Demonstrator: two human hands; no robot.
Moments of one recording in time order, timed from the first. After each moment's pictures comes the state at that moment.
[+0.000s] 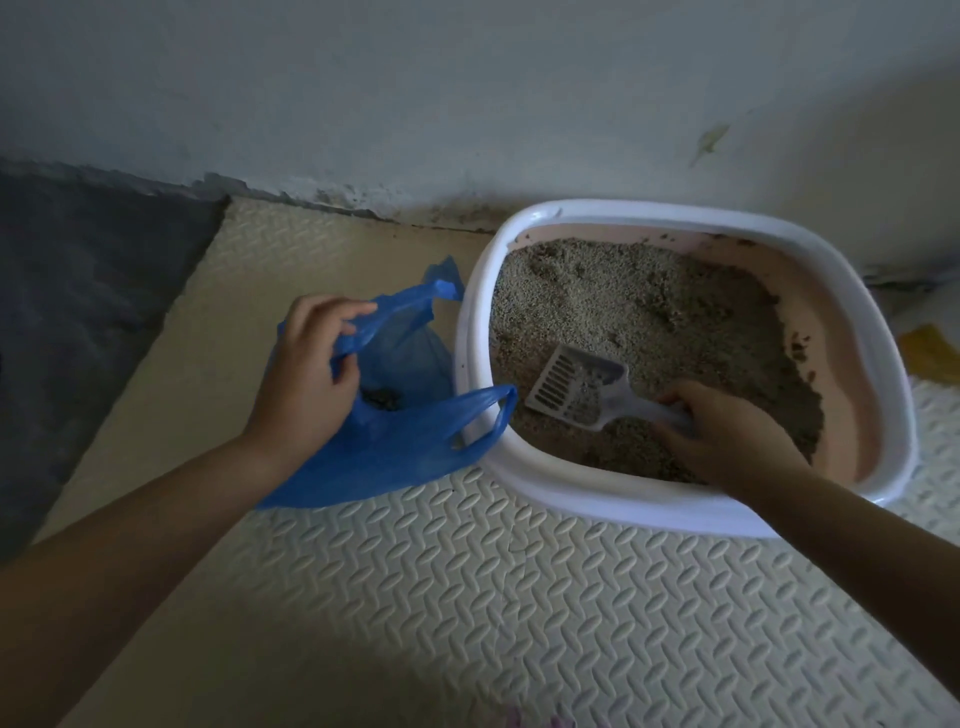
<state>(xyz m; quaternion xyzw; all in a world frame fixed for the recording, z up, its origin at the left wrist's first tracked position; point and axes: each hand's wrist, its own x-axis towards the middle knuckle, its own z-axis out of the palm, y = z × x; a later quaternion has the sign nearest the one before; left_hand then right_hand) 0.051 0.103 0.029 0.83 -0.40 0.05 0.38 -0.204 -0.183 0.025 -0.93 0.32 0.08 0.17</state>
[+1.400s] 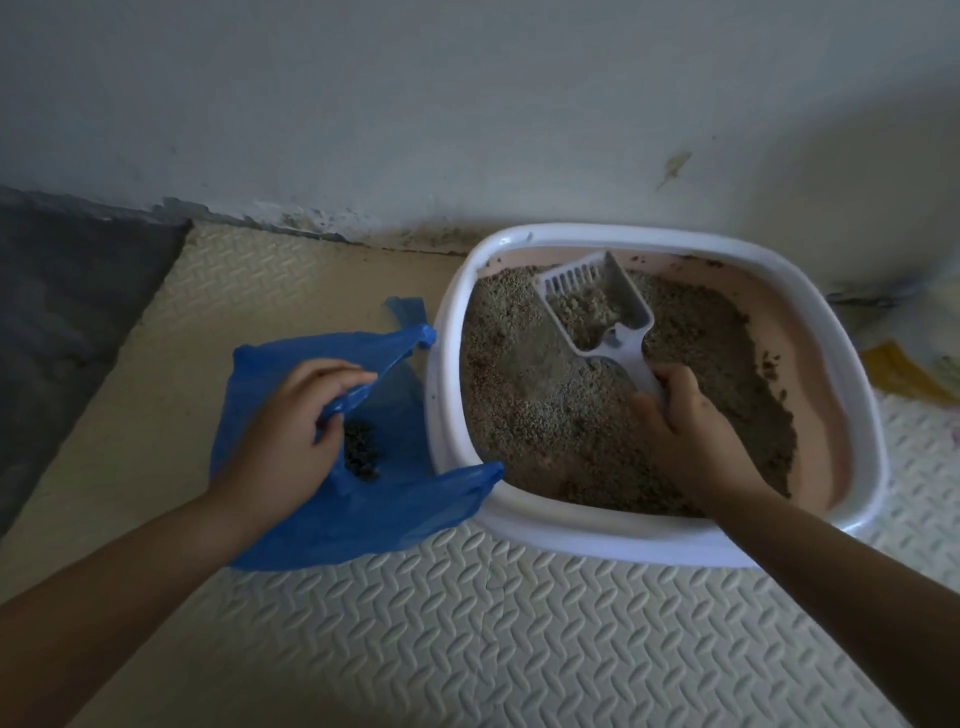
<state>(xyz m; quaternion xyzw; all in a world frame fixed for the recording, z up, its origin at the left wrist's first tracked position) 0.038 0.098 0.030 0.84 -0.41 -0.09 0.34 -0.186 -0.185 0.024 -0.89 0.33 -0.06 0.30</state>
